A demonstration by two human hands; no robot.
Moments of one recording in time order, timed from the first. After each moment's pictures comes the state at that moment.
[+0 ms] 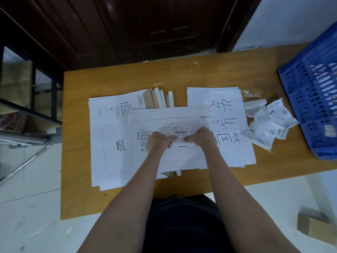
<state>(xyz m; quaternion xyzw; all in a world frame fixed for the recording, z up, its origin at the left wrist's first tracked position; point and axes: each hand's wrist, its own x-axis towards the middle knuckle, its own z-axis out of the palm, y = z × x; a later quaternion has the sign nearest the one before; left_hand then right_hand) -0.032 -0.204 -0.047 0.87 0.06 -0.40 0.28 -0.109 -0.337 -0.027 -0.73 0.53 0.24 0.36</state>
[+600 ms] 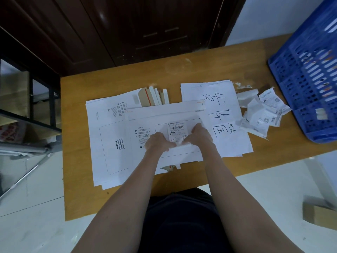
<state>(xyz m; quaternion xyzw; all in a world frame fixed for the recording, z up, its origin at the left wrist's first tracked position) -0.047 -0.194 -0.033 0.89 -0.10 -0.42 0.13 -0.127 -0.324 -0.025 -0.75 0.49 0.24 0.37</state>
